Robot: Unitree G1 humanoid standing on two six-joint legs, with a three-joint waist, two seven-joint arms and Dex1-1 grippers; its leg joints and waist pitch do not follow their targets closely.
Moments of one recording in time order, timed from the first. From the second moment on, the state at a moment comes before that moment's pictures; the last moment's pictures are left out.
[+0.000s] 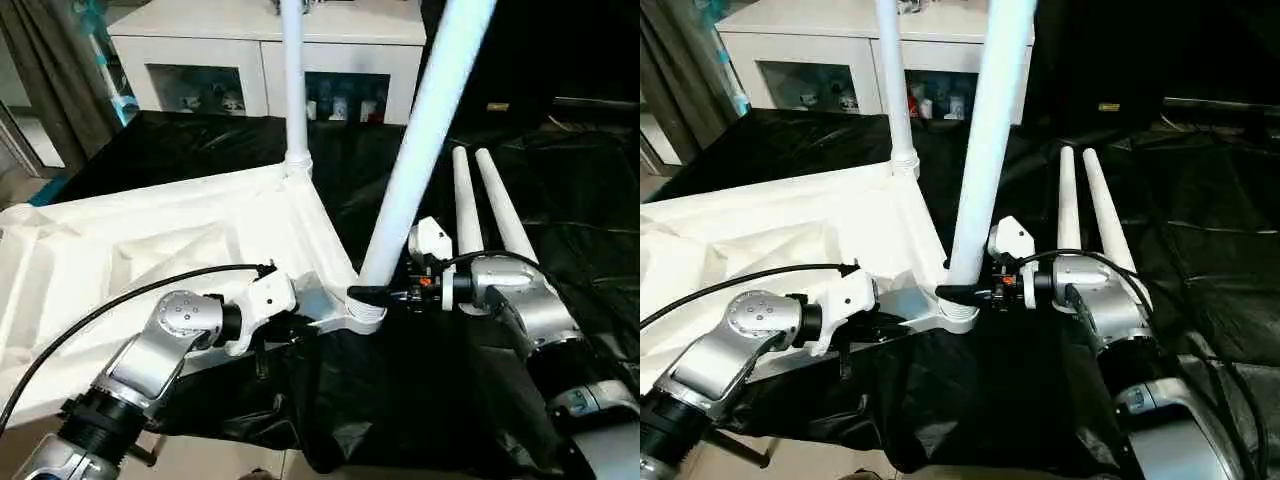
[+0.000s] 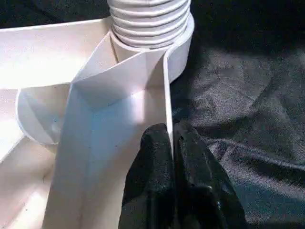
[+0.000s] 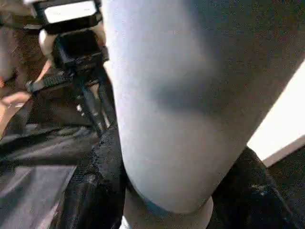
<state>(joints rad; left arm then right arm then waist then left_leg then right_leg) -0.37 0.49 -0.37 0.17 -0.05 0.23 -1.02 -0.61 -0.38 0.24 0.64 0.20 -0.01 1.29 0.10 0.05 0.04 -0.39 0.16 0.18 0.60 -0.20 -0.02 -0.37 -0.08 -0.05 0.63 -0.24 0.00</state>
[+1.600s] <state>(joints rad) -0.62 0.14 -0.31 0.44 0.07 0.59 -0.55 -0.83 -0.06 0.08 1.08 0.12 -0.03 0.35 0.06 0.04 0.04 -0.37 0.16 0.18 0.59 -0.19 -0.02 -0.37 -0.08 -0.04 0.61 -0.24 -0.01</state>
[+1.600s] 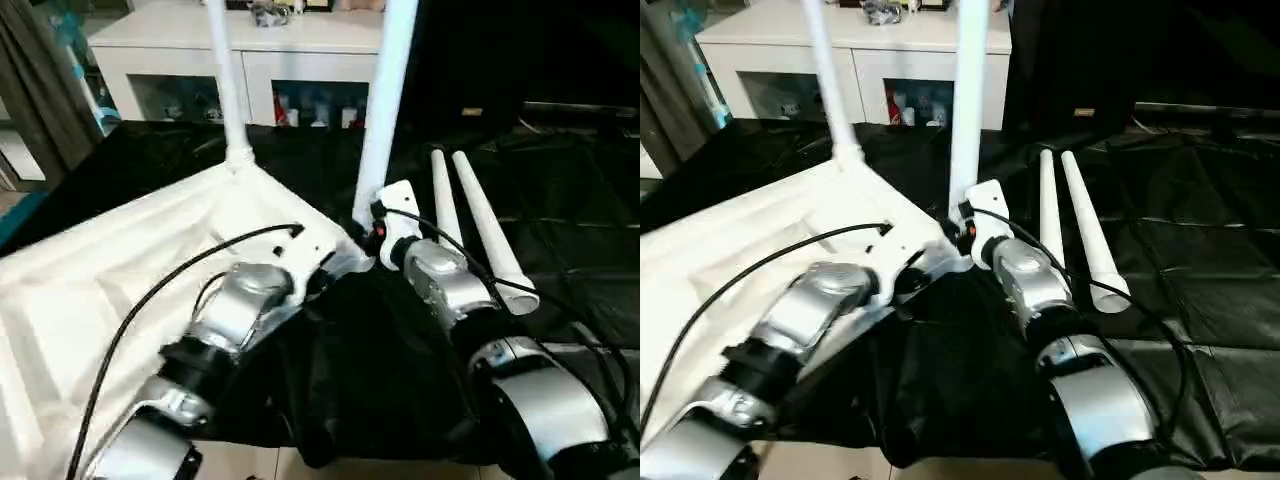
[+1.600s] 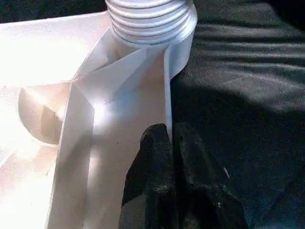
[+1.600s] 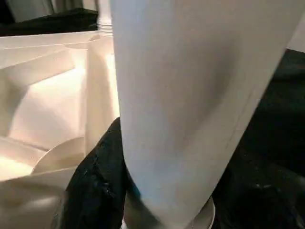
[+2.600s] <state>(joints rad) -0.62 0.18 -0.28 0.41 0.06 0.52 -0.59 -0.86 -0.08 0.03 1.11 0.11 0.00 0.49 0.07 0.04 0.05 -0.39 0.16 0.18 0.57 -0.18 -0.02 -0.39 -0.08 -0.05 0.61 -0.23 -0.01</state>
